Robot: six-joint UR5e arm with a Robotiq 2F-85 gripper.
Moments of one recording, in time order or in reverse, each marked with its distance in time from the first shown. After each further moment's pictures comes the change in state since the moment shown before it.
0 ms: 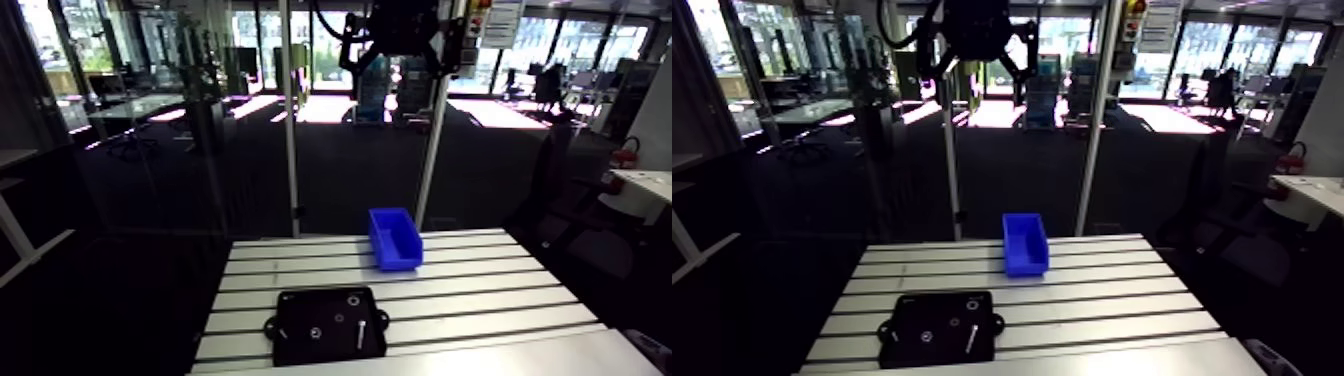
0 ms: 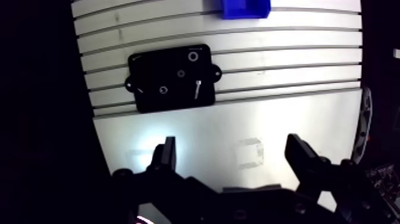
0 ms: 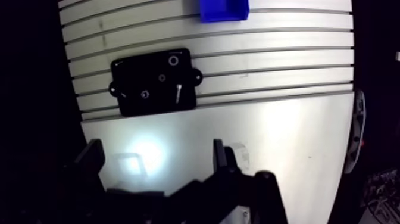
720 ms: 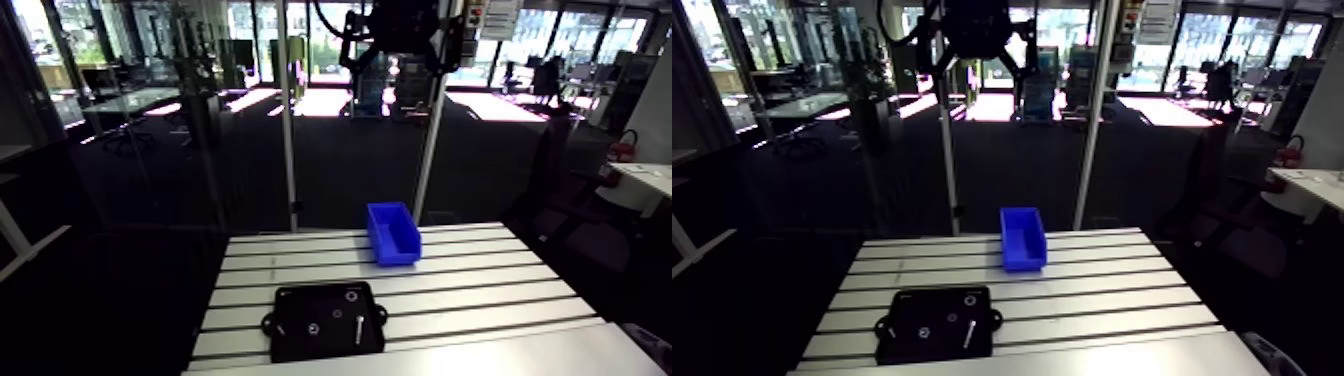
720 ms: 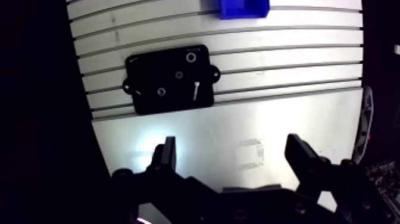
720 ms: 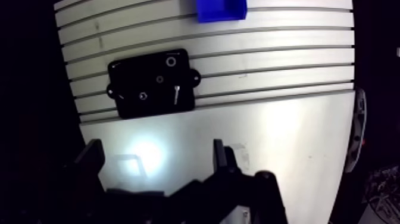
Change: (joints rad) arm -0.009 0.023 -0.004 -0.002 0.000 0.003
